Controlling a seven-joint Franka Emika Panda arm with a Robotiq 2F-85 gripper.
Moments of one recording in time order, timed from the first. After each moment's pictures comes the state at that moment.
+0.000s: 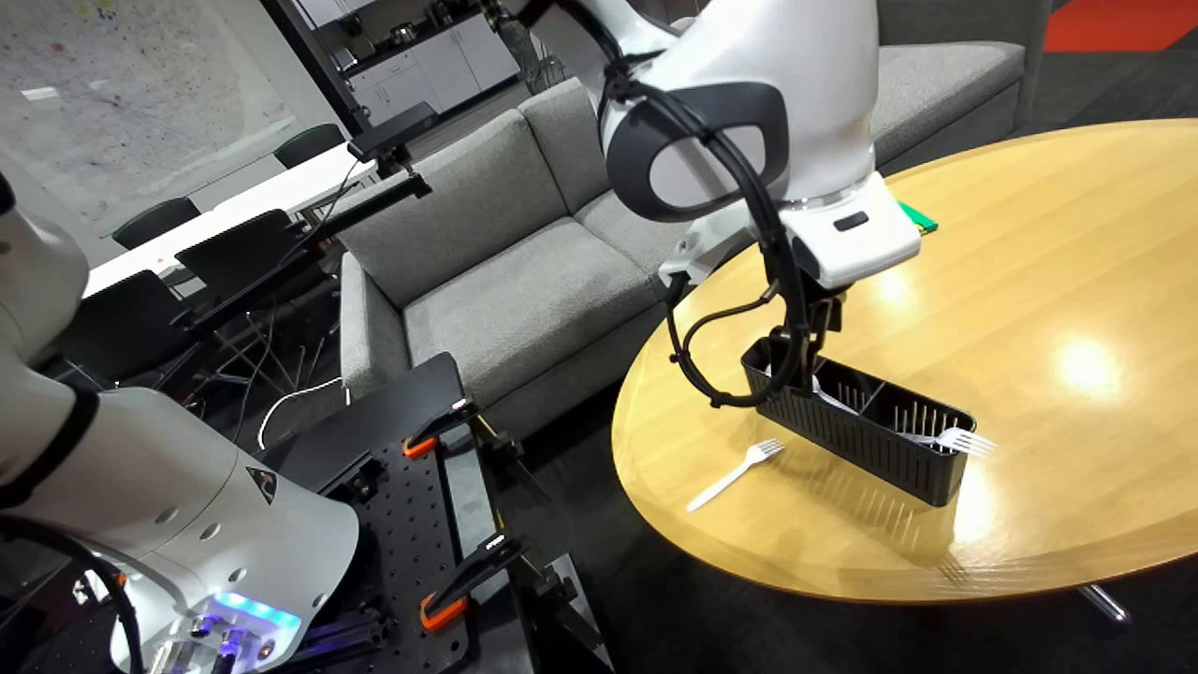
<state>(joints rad) -0.08 0.58 -0.11 -2.12 0.24 2.70 0.65</state>
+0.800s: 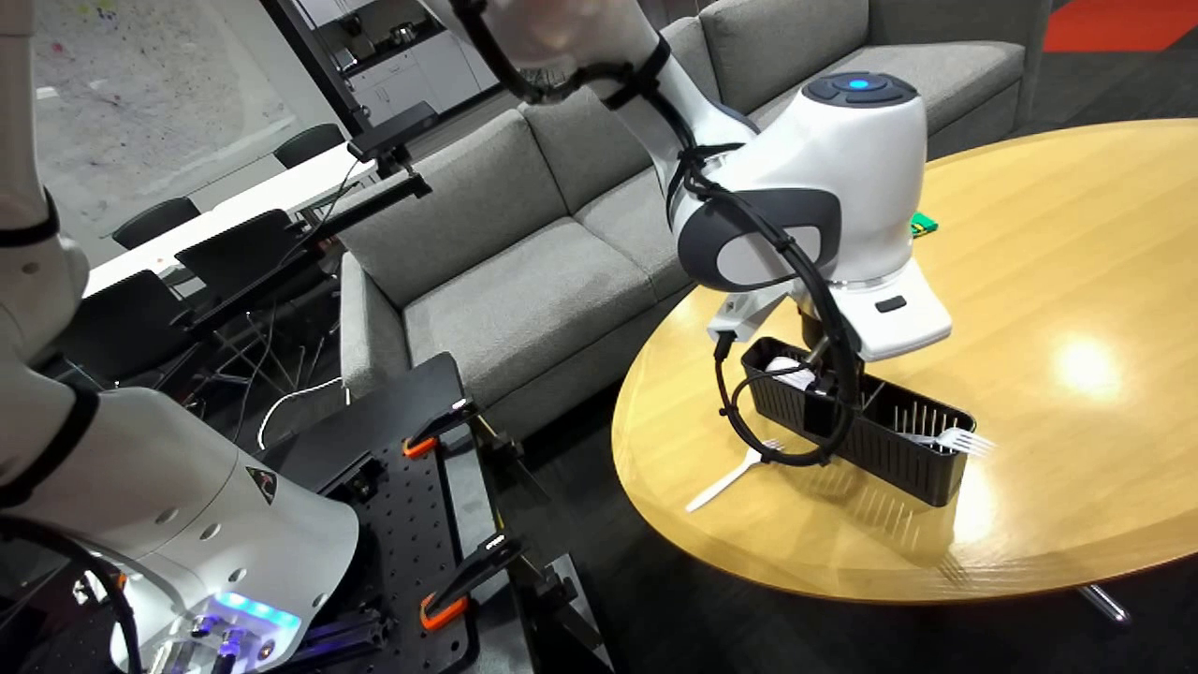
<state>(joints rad) -0.08 0.84 -0.12 -1.92 0.30 2.70 0.62</state>
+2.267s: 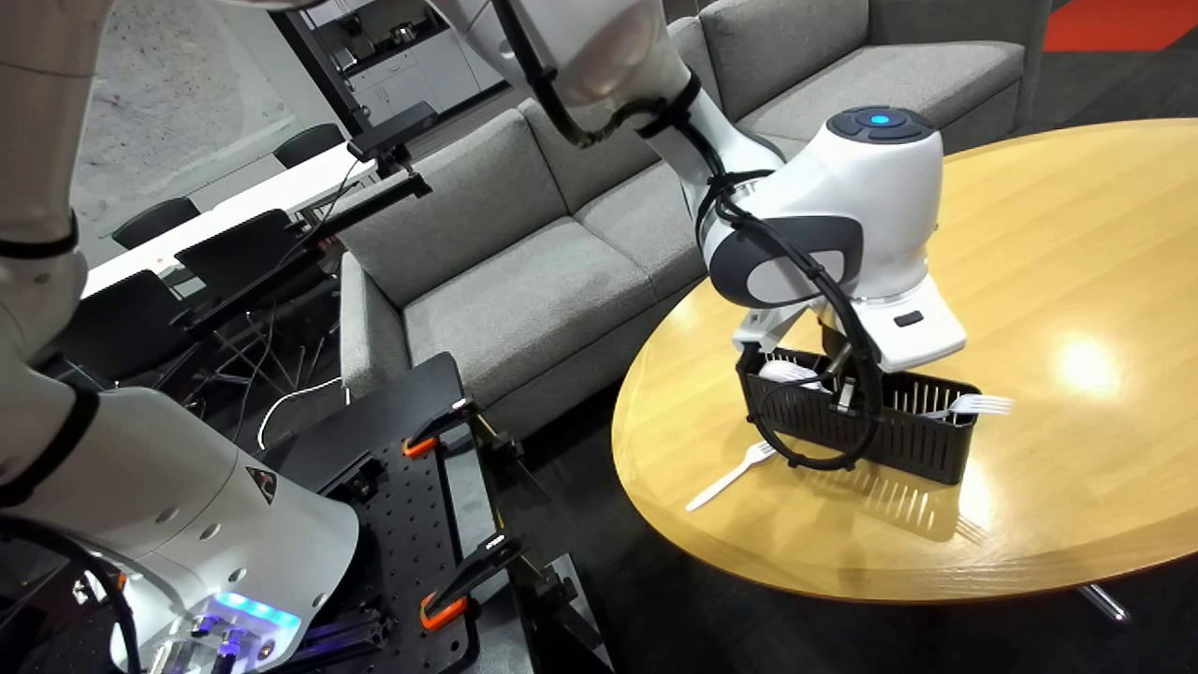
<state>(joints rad) -0.07 0.96 -0.11 -1.78 0.33 2.70 0.62</state>
